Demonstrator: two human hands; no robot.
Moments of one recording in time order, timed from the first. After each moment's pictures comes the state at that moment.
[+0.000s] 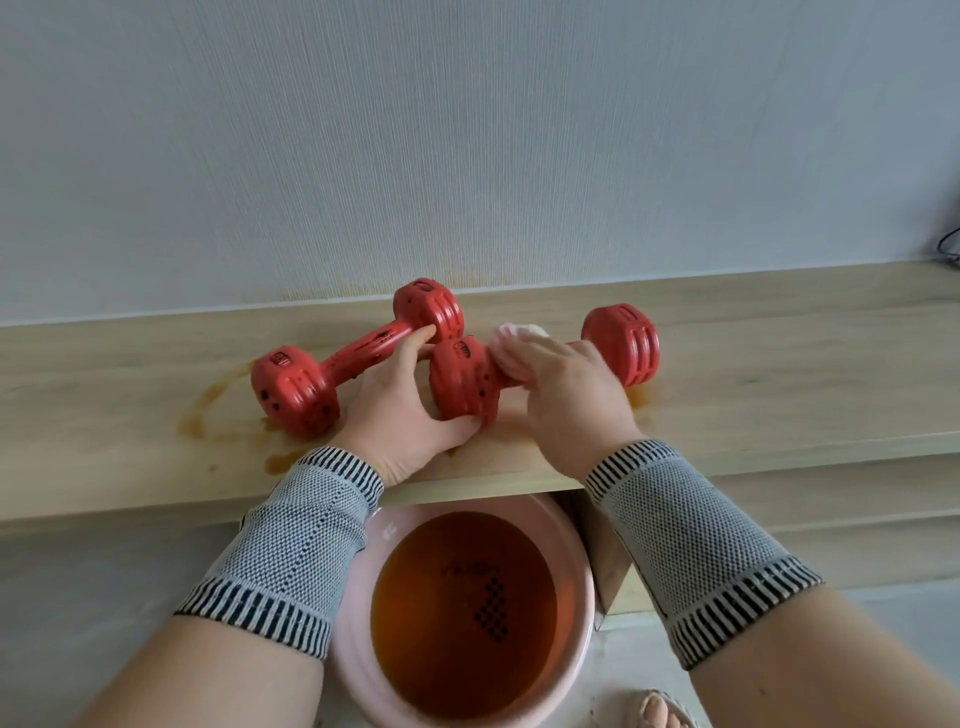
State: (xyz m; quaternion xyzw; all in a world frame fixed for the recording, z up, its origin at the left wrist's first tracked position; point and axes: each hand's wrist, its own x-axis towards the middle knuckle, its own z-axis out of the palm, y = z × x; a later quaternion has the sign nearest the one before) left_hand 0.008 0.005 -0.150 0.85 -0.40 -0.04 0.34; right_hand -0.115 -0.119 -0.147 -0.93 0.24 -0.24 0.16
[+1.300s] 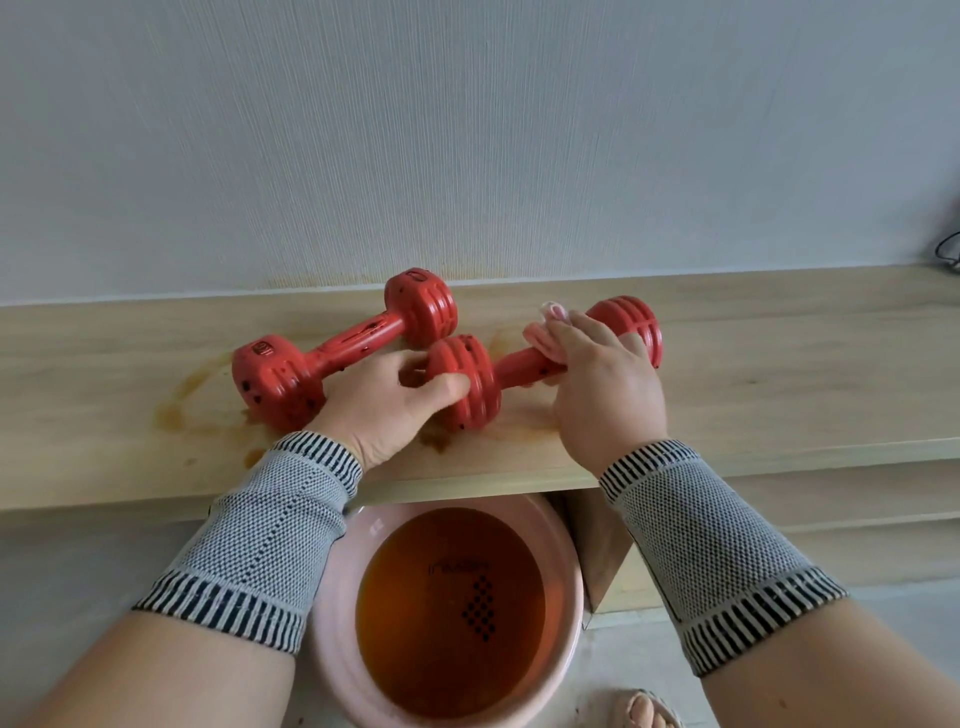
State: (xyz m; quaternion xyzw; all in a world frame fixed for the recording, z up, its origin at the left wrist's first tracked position) left_hand 0.019 0.002 -0.145 0.82 -0.39 -0.15 0.39; right_hand -0.123 -0.137 -0.154 -0.89 0.33 -0.28 0.12
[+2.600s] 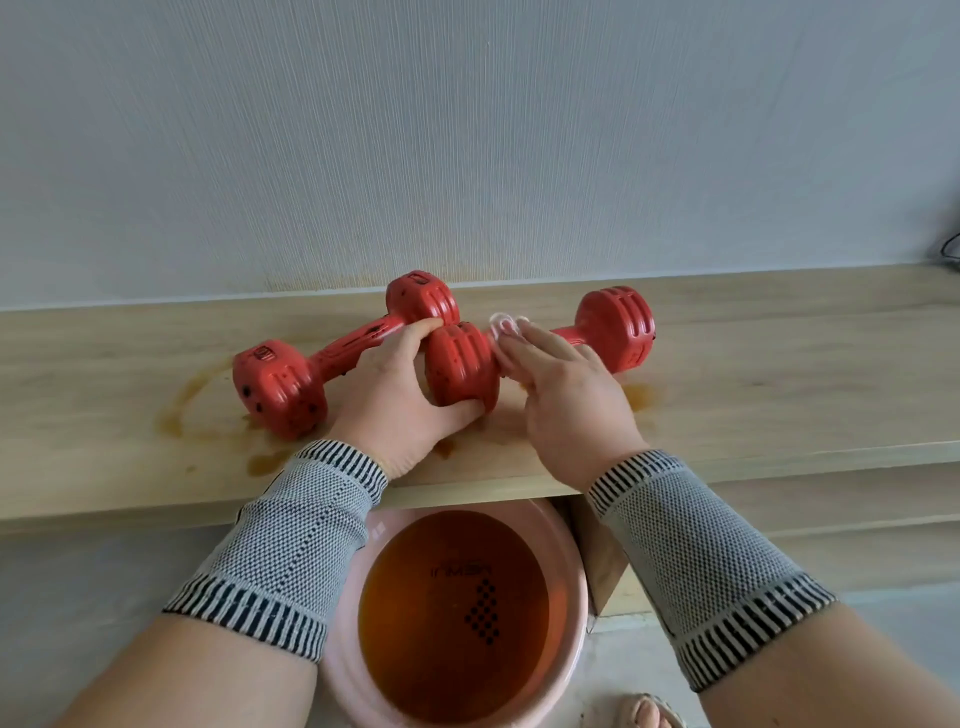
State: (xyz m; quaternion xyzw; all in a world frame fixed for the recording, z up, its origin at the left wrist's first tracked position) left_hand 0.011 -0.006 -0.151 0.84 -0.40 -0.01 0.36; right_hand -0.111 -0.124 -0.154 -0.93 0.23 -0.24 0.15
